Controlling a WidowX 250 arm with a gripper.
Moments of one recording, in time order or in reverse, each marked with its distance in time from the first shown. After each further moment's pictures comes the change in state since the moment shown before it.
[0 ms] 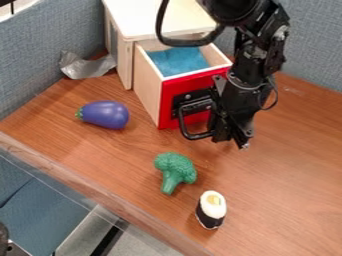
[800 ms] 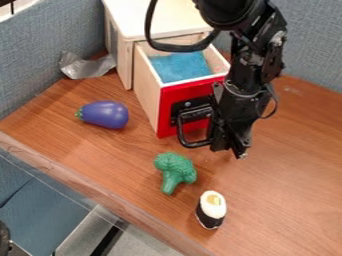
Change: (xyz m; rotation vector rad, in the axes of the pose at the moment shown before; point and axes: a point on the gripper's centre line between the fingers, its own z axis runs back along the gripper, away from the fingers) arm -0.012 -0.013 0.005 -0.020 -0.014 -0.028
